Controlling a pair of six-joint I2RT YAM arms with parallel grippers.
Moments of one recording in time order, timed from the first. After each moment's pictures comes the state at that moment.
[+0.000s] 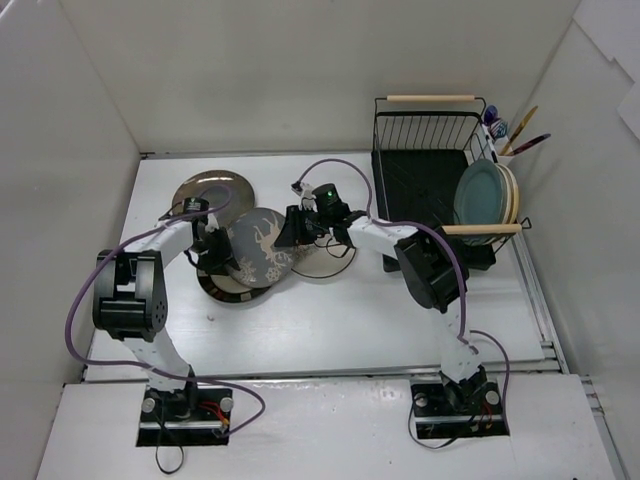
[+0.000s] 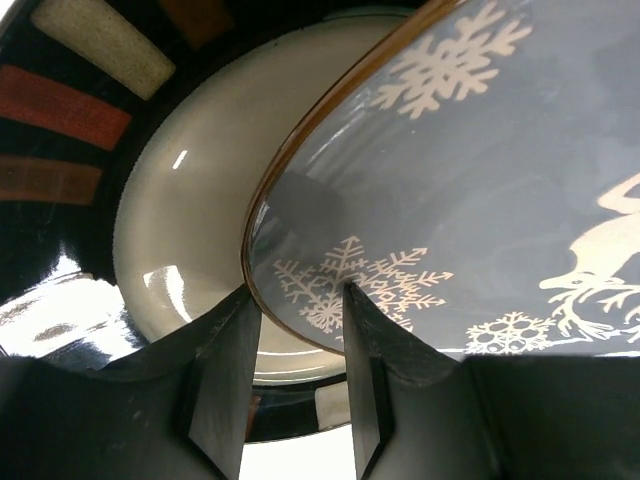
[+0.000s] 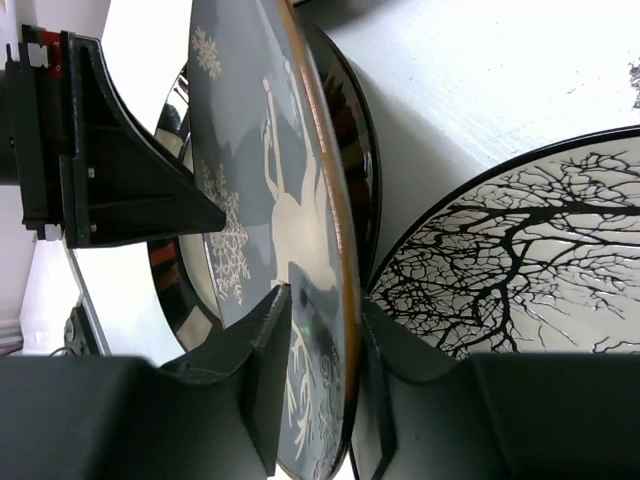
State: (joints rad) left arm -0.05 1.75 1.12 -0.61 0.27 -0.43; right arm 0.63 2.17 1.47 0.10 -0.58 0.49
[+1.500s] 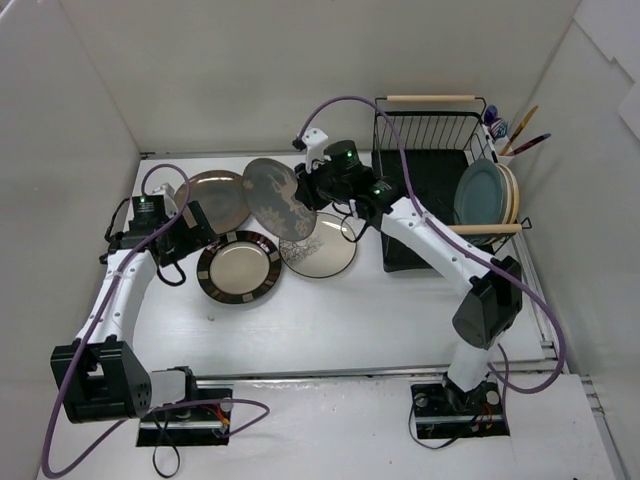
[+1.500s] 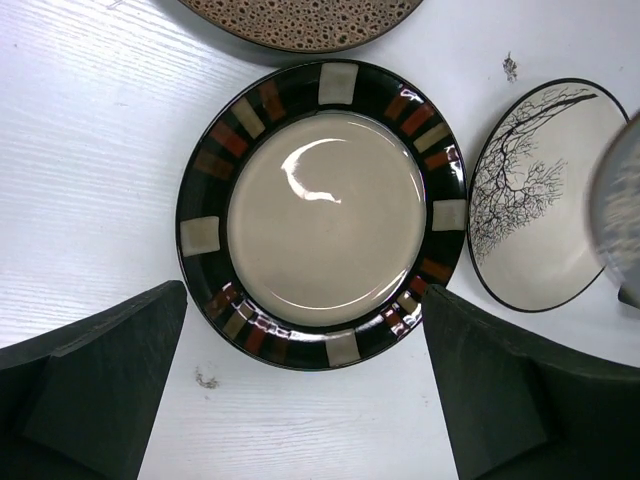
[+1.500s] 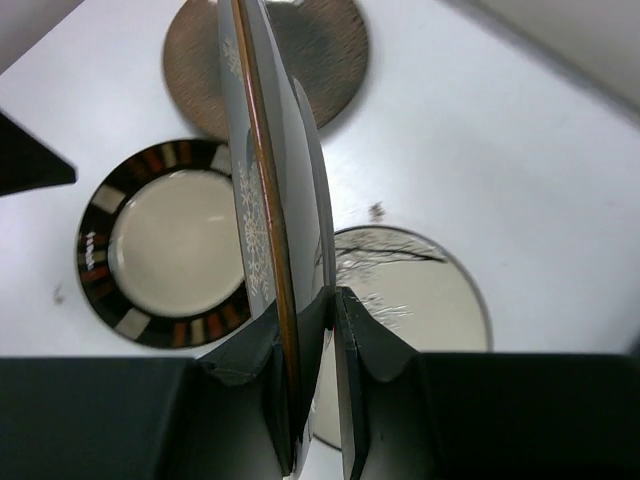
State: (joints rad) left arm 0.07 1.26 1.05 -0.62 0.19 -0.40; right arm 0.68 1.76 1.67 -0.39 -0.15 0.02
